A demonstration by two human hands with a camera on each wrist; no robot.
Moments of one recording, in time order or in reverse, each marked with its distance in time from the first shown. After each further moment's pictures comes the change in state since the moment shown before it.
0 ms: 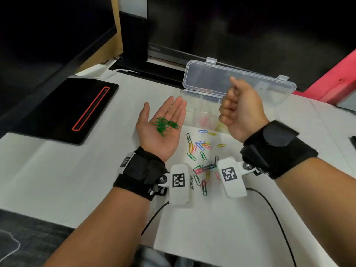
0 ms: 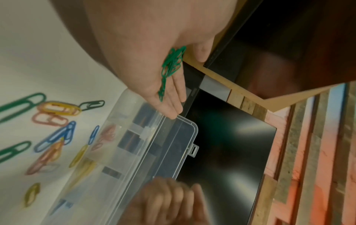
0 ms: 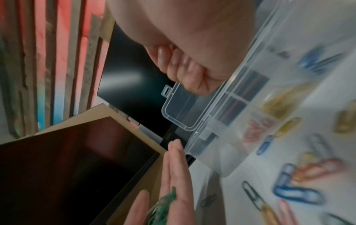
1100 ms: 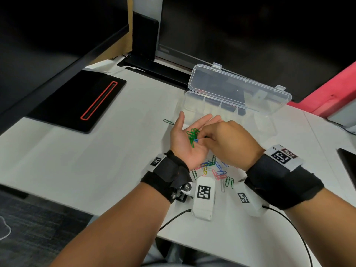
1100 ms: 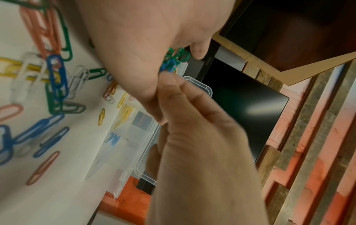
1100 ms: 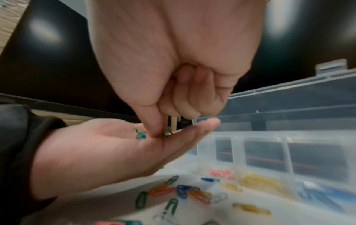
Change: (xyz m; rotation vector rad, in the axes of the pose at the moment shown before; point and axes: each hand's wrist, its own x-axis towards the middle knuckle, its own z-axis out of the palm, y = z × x) left_hand -0.016 -0.054 0.005 0.145 -0.057 -0.252; right_hand -0.050 0.025 -0.006 -1.628 -0.336 -0.527
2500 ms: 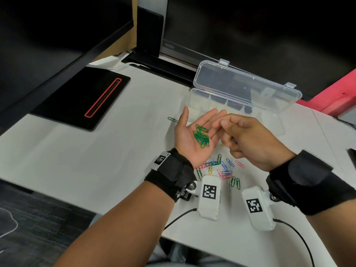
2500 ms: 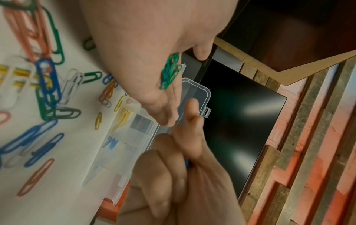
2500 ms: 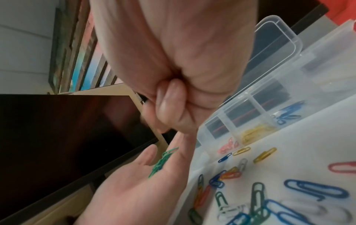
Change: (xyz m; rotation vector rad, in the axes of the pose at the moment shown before) left_hand 0.003 0.003 0.000 -0.038 -0.080 0.019; right_hand -0.010 0.009 -0.011 1.064 -0.053 0.304
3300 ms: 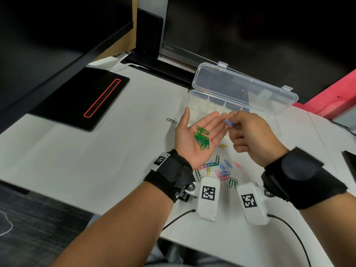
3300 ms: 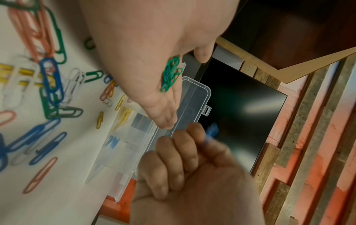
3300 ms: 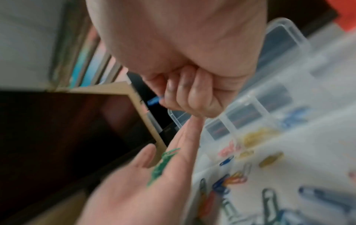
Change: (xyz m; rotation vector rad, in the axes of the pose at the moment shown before) left_hand 0.000 -0.002 0.004 0.046 0.020 -0.018; right_hand 0.013 -0.006 -0.006 0.020 0.180 0.077
